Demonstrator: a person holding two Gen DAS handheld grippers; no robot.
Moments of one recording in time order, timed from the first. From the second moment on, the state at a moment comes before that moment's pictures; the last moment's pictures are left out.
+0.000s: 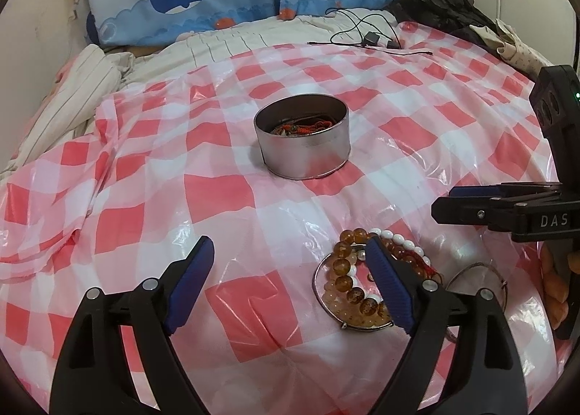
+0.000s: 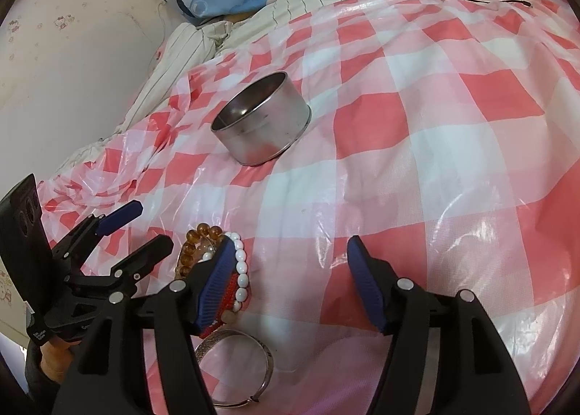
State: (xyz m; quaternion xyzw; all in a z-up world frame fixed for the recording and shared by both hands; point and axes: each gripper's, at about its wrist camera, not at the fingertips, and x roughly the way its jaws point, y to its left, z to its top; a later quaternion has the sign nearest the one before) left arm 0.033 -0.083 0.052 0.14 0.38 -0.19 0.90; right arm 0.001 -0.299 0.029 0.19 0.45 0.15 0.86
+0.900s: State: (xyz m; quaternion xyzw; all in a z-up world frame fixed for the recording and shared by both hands) left arm 0.029 -0.094 0.048 0.16 0.37 -0.20 0.89; right arm 0.000 -0.296 0.029 0.19 0.45 0.15 0.86
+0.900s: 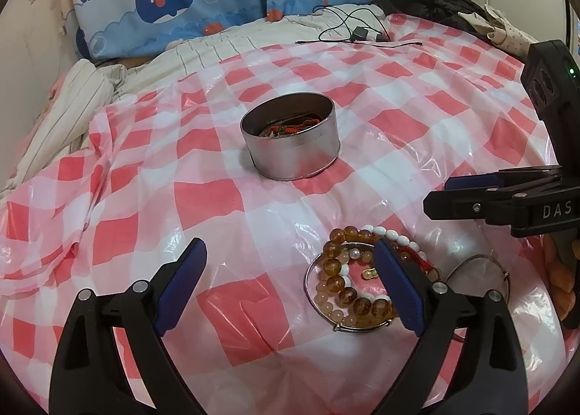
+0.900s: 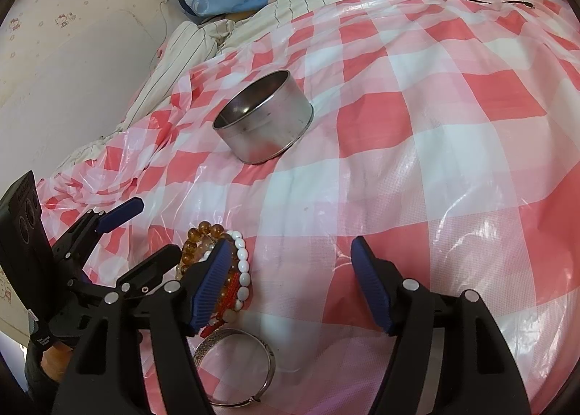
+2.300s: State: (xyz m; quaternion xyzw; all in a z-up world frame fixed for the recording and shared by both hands) left arm 0.039 -0.067 0.045 0.05 0.38 -0.32 0.86; right arm -0.003 -0.306 0.036 0.21 0.44 0.15 0.86
